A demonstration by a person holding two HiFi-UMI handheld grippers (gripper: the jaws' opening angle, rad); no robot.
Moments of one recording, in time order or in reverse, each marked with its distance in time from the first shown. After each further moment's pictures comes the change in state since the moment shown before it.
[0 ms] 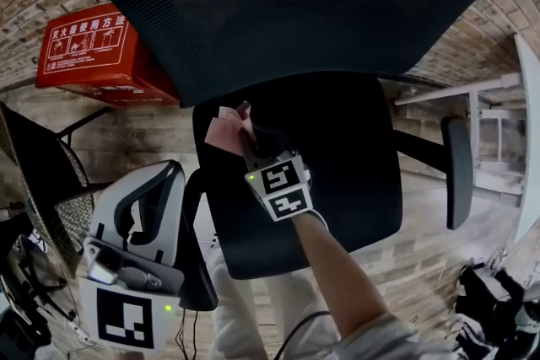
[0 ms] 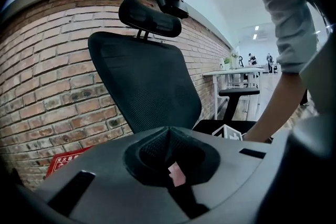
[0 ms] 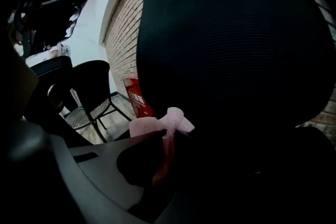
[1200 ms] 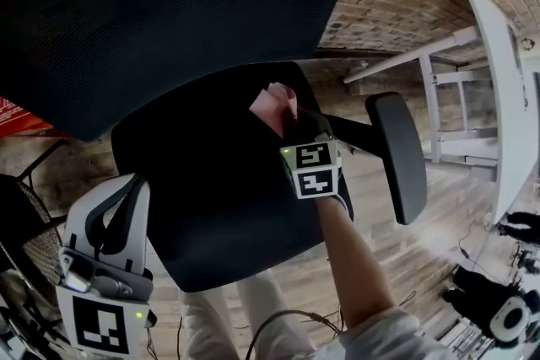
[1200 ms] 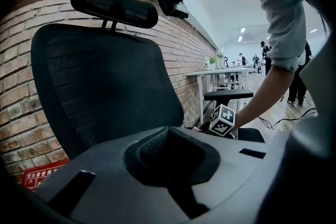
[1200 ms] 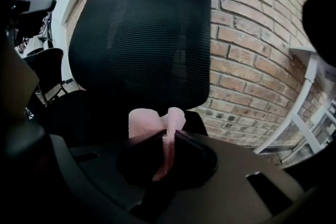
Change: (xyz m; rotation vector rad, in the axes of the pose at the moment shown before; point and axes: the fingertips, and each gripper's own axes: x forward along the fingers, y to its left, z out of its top) left arm 0.091 -0.098 0.044 0.076 0.006 -0.154; right arm -0.150 -0.261 -0.075 0.044 0.095 -0.453
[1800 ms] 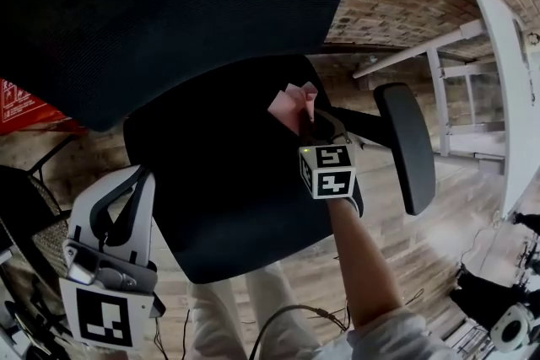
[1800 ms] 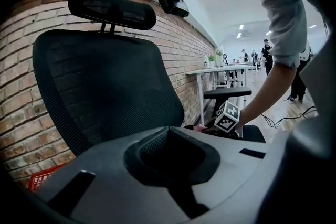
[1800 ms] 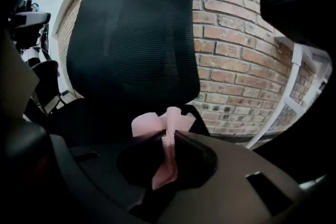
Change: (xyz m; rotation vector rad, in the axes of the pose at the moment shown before) left arm -0.014 -0.002 0.005 0.028 0.018 0.015; right arm -0.025 -0.006 -0.014 0.116 -0.013 -0.016
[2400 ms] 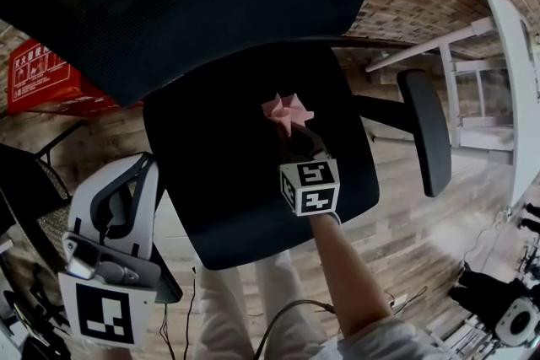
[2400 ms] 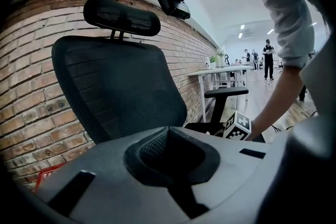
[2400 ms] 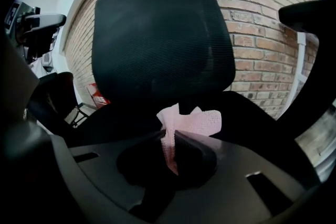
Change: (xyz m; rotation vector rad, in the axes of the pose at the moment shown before) left arm -0.045 0.015 -0.021 0.002 -0.023 0.032; right arm -0.018 0.124 -0.025 0.101 -0.021 0.151
